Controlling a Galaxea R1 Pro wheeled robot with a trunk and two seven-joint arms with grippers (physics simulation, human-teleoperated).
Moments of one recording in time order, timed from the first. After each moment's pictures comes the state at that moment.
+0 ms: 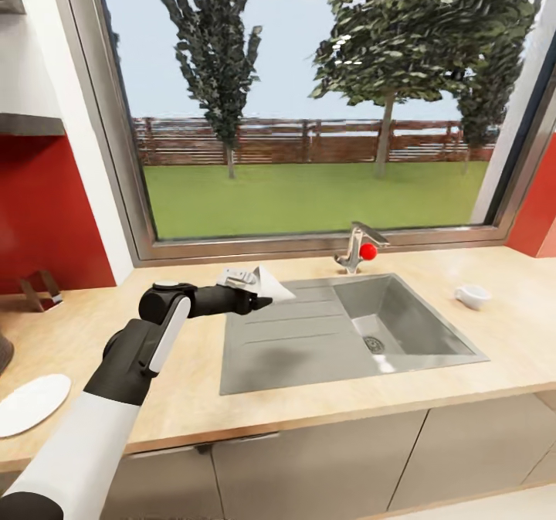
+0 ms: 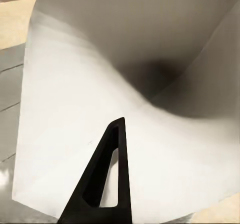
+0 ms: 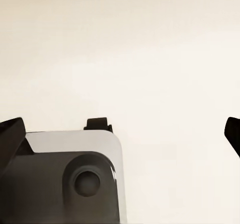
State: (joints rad) left arm -0.80 0.03 -0.23 -1.34 0.19 0.94 -0.49; right arm -0.01 -0.03 -0.18 -0.38 0.11 -0.03 -0.01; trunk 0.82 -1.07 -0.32
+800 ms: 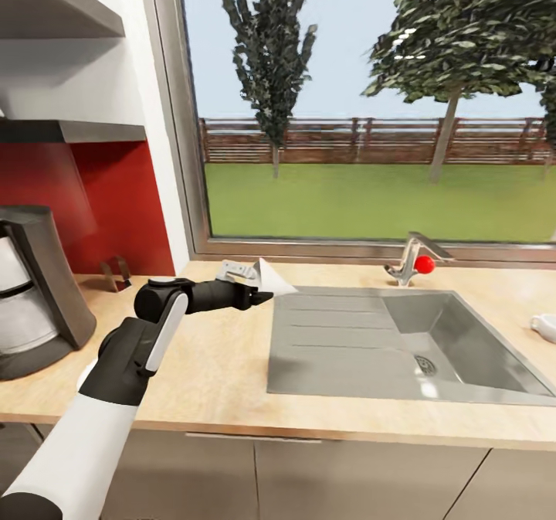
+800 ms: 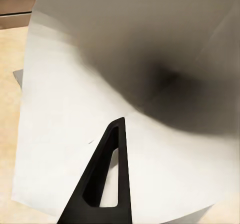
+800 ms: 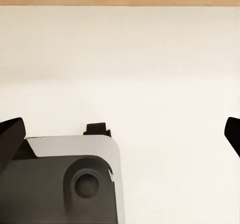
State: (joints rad) left arm -0.80 0.03 -0.23 -1.41 0.19 0.96 -0.49; right arm -0.01 -0.03 -0.19 -0.41 0.11 -0.03 0.00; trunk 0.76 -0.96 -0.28
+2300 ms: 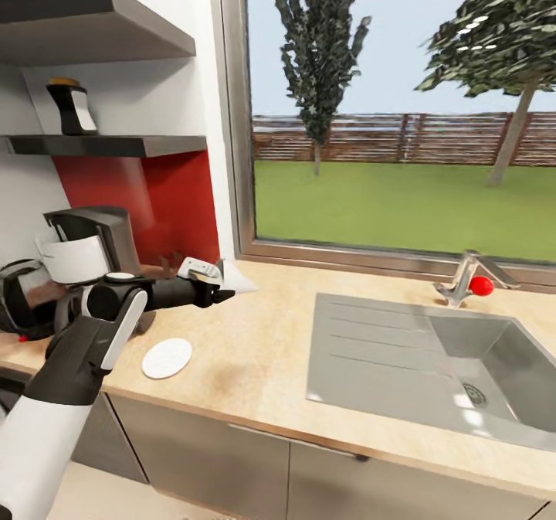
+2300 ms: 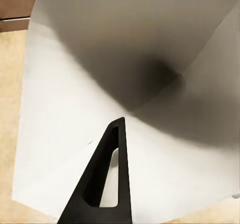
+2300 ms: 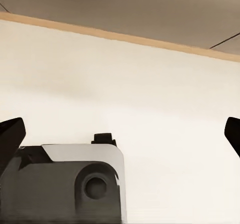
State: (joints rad) left arm -0.80 0.22 -0.21 -1.48 0.20 1.00 -0.50; right arm -0.01 -0.02 -0.15 -0.47 0.11 -0.03 0.00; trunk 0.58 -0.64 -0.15
